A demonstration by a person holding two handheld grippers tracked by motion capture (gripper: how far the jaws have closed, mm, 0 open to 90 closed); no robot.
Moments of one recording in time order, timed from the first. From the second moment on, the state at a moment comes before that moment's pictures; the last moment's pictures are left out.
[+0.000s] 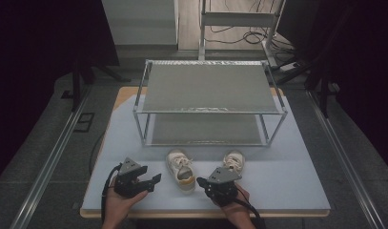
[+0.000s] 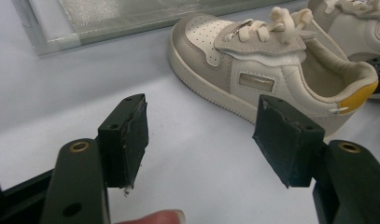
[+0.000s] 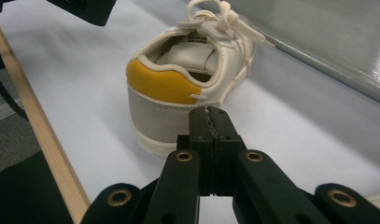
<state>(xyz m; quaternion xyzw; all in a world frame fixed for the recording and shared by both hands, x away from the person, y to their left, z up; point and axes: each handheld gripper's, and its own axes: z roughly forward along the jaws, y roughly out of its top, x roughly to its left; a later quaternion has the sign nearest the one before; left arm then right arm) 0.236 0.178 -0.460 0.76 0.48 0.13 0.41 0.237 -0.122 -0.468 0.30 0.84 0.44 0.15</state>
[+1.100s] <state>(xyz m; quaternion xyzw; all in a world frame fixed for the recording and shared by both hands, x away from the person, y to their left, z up) 0.233 0.200 -0.454 0.74 0.50 0.12 0.43 0.227 -0.061 -0.483 0.23 0.85 0.45 0.10</state>
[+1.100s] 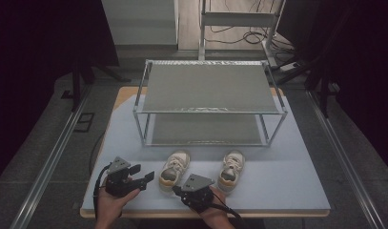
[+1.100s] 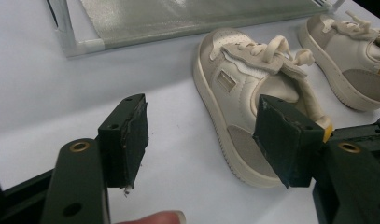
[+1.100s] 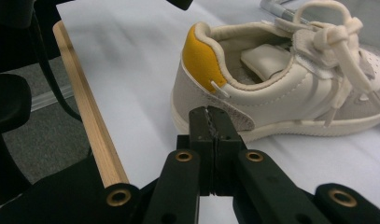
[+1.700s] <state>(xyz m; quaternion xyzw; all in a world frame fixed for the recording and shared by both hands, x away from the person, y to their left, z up) 0.234 0.205 -0.457 0.74 0.51 0.12 0.43 0.225 -0.119 -0.469 0.28 0.83 0.47 0.13</state>
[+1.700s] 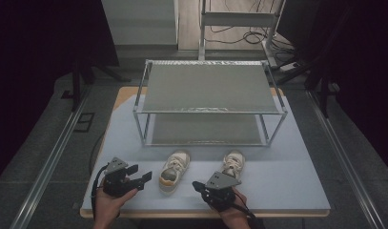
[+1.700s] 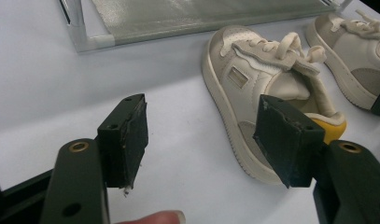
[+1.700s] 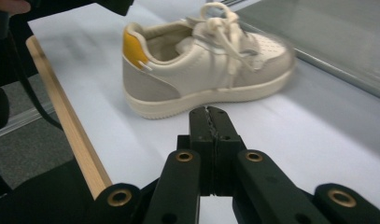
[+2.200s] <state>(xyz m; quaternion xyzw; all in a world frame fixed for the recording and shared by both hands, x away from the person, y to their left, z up) 0.234 0.204 -0.454 0.74 0.50 0.13 0.44 0.218 -0.150 -0.465 0.31 0.82 0.46 0.15</state>
